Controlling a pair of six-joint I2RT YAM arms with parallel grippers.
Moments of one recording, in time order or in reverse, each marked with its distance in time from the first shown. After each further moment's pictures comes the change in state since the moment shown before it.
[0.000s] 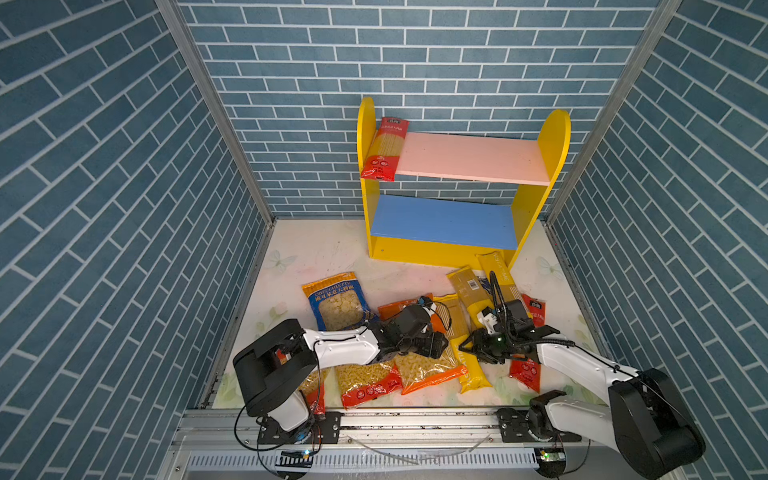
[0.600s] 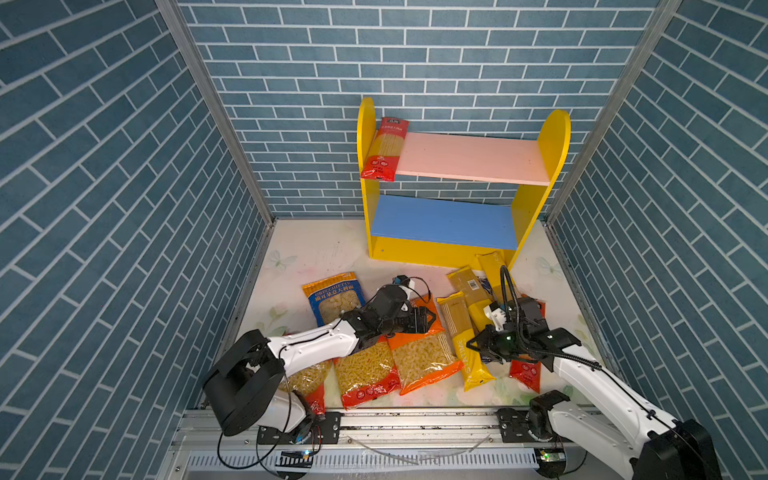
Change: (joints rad) left arm 0.174 -0.190 -0.019 -0.018 0.068 -0.087; right arm 0.003 -0.253 0.102 -0.215 0.012 0.043
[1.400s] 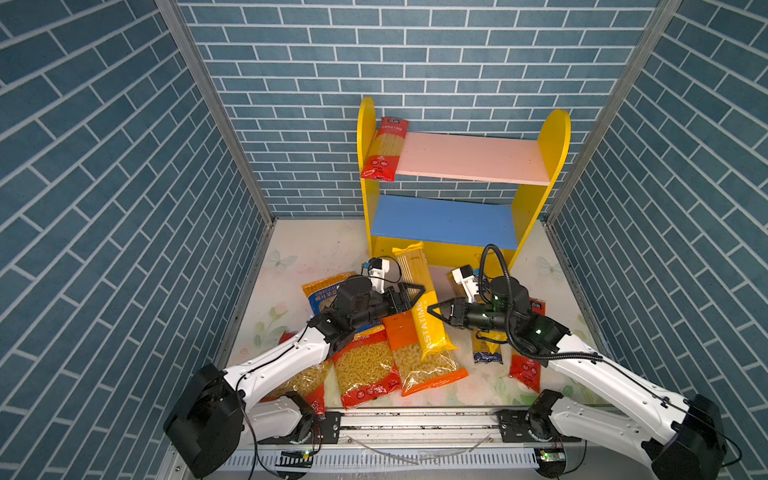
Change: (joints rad) left arm 0.167 -0.233 -0.091 0.210 0.155 -0.229; right arm 0.373 0.101 0.225 0.493 0.089 0.264
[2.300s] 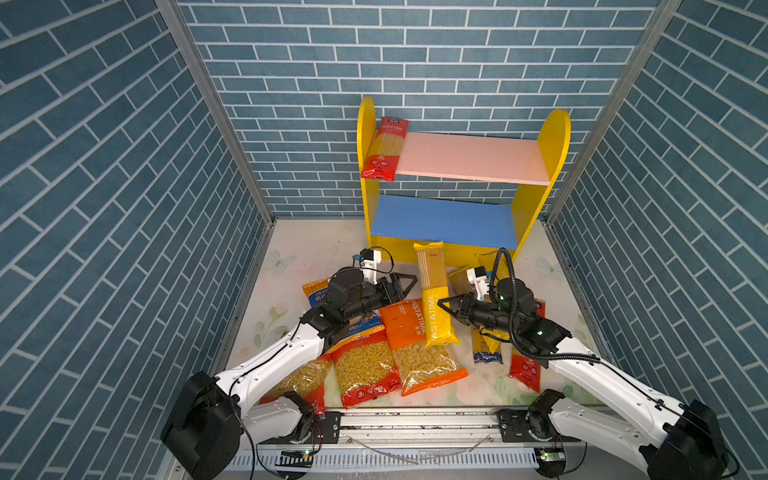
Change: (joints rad) left arm 0.054 -0.014 0.037 -0.066 0.003 0.032; right arm -0.128 -0.034 -0.134 -0.002 0.082 0.106
